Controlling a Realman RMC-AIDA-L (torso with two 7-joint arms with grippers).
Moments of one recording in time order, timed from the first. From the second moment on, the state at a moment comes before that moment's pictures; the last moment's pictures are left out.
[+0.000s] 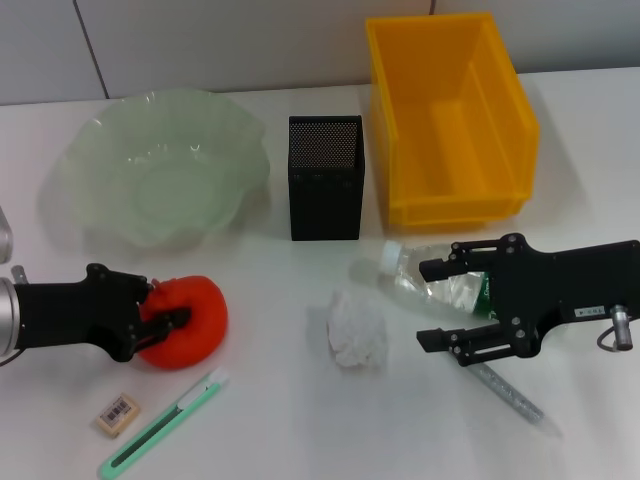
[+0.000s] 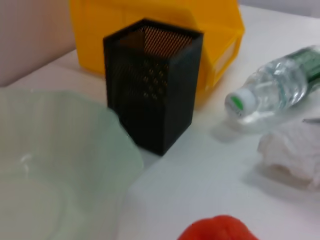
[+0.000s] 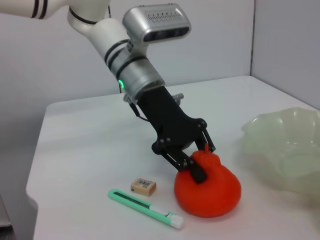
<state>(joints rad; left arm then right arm) -0.42 -2.07 1.04 0.88 2.08 1.34 -1.46 0.33 2.08 -0.99 -1.09 -1.92 -1.69 1.42</state>
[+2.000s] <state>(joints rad) -0.59 -2.07 1.03 0.73 1.75 0.87 -1.31 0.30 2.08 -0.98 -1.03 -1.84 -1.66 1.36</state>
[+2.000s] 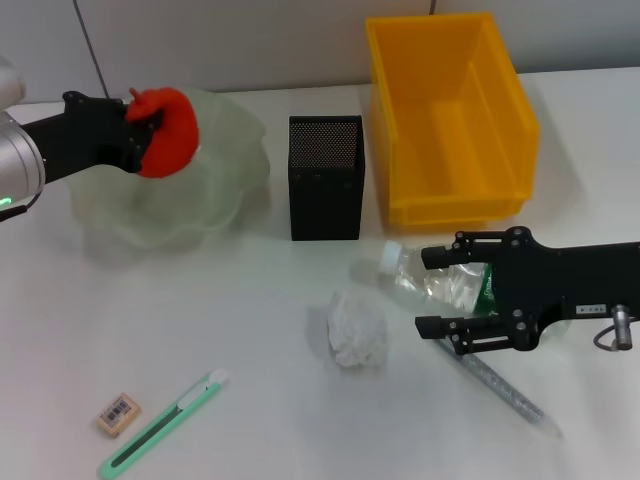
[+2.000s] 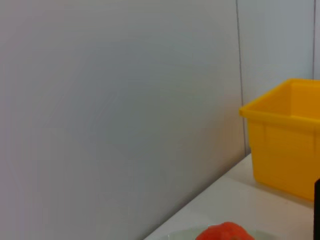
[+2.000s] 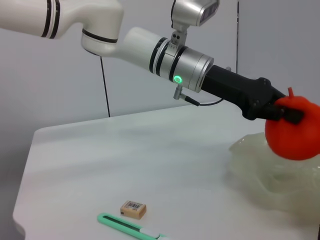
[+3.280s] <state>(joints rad) -0.53 -2.07 1.17 0.83 1.61 1.01 -1.30 0.28 2.08 -0.98 -1.04 -1.83 -1.66 1.36</state>
